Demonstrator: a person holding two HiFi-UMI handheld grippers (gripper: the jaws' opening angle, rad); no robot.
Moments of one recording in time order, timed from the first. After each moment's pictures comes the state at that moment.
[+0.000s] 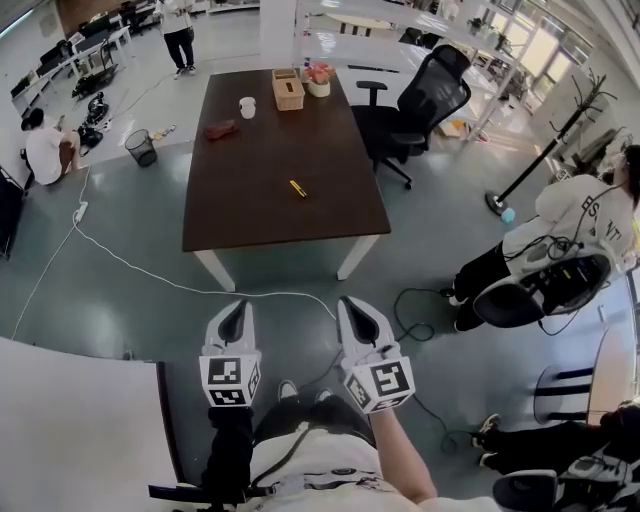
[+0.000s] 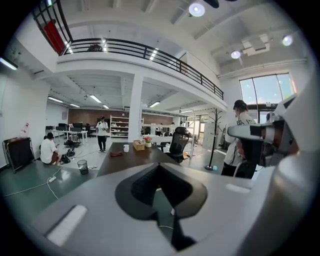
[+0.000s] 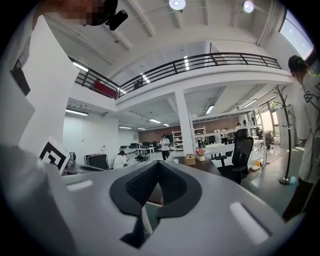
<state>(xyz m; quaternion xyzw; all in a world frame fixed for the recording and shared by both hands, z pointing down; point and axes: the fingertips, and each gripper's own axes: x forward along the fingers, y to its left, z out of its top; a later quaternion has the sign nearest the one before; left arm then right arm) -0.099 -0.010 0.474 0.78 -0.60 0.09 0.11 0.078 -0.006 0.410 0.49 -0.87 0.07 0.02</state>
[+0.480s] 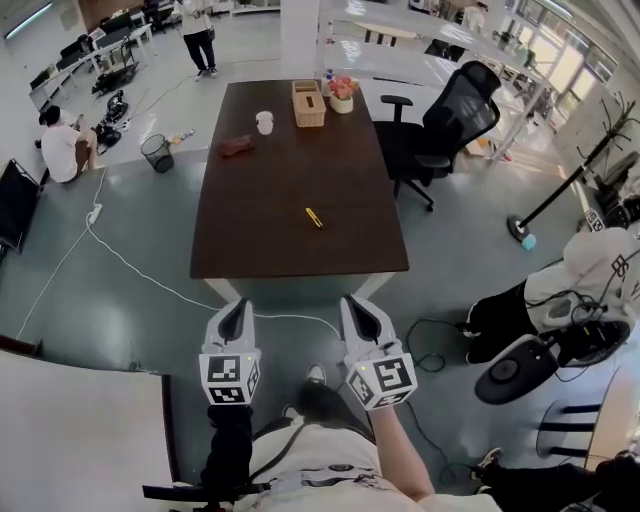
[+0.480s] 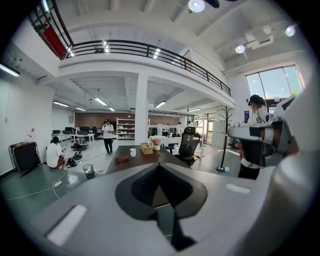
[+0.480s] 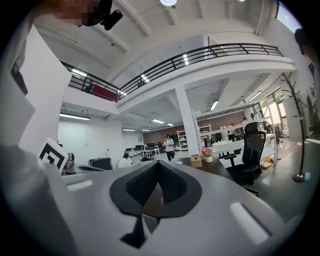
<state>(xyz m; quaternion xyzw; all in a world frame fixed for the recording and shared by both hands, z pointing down) -0.119 -0.105 0.468 0.76 -0.63 0.10 0.10 0.065 -0.116 0.413 0.46 -0.89 0.09 0.00</state>
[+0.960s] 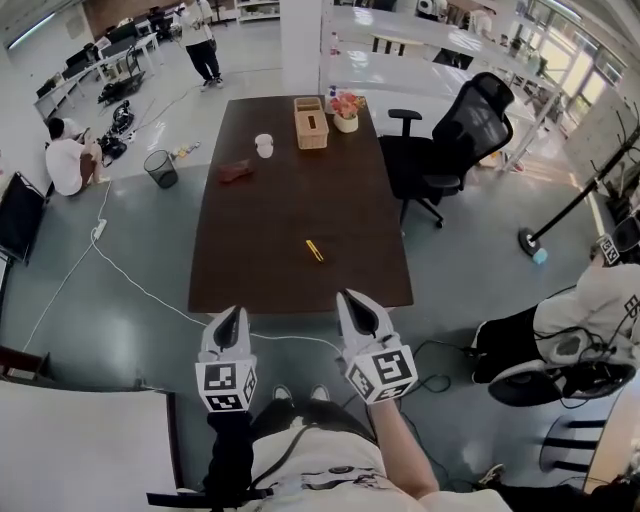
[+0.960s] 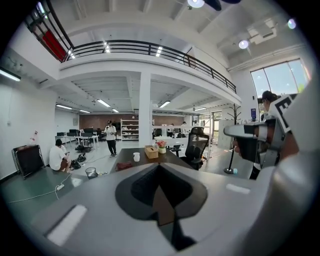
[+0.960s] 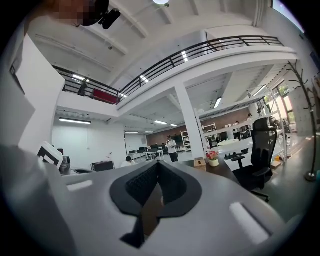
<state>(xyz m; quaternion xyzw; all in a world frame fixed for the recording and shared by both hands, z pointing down) -0.129 -0.186 0.452 0.74 -0.66 0.10 0.09 0.058 -0.225 0.398 0.42 -0.90 0.10 -0.02</state>
